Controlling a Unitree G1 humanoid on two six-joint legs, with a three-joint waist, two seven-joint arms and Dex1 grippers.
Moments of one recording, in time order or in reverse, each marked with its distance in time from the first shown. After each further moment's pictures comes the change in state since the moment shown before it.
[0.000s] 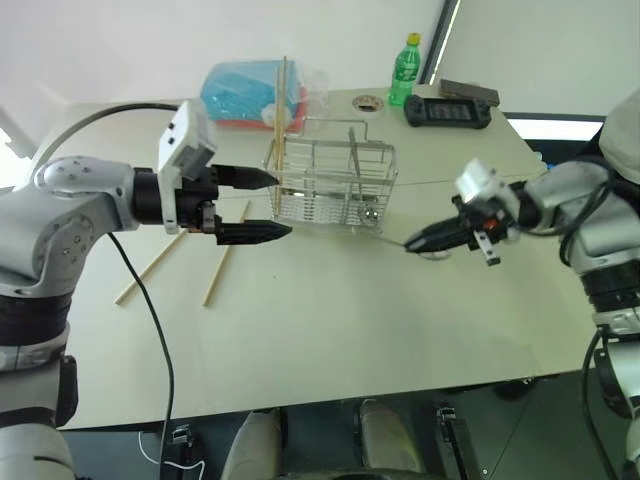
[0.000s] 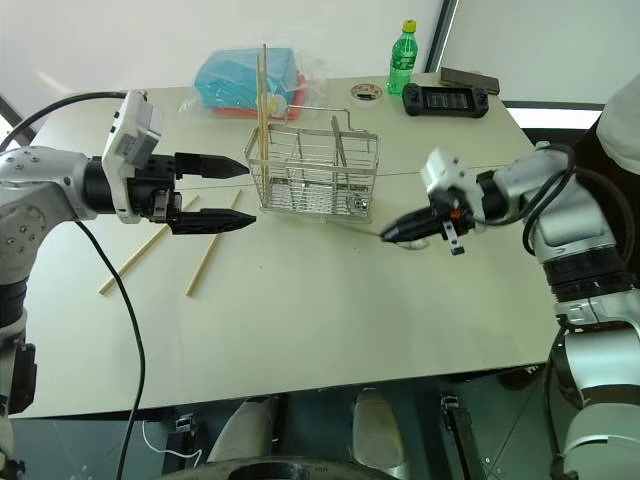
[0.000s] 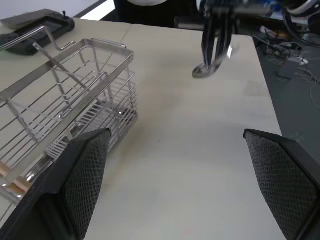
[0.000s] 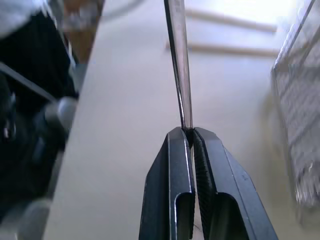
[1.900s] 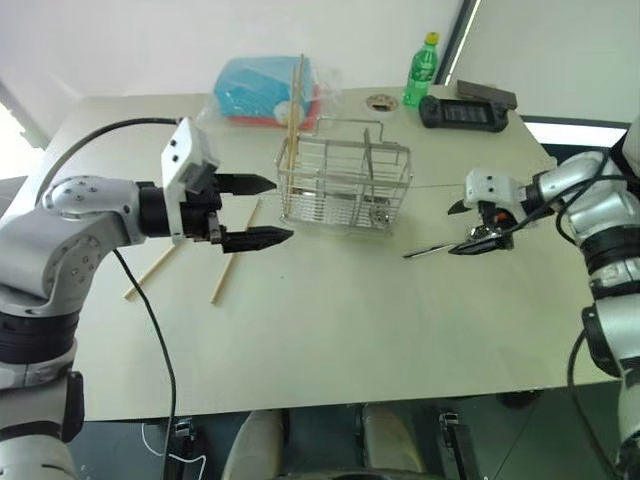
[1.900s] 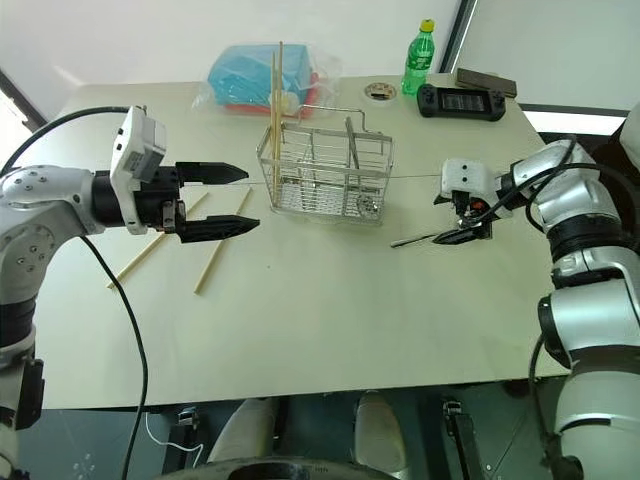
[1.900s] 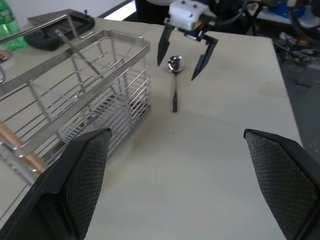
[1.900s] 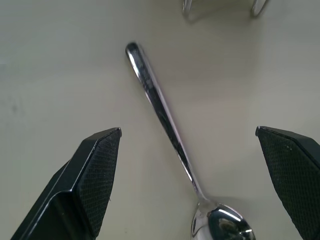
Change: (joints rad) left arm 0.085 -0.039 0.033 -0.088 -0.007 0.002 0.049; right arm -0.257 0.048 0.257 0.921 -0.772 -0.750 -0.099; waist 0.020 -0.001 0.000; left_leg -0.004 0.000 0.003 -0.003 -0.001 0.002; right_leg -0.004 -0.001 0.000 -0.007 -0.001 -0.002
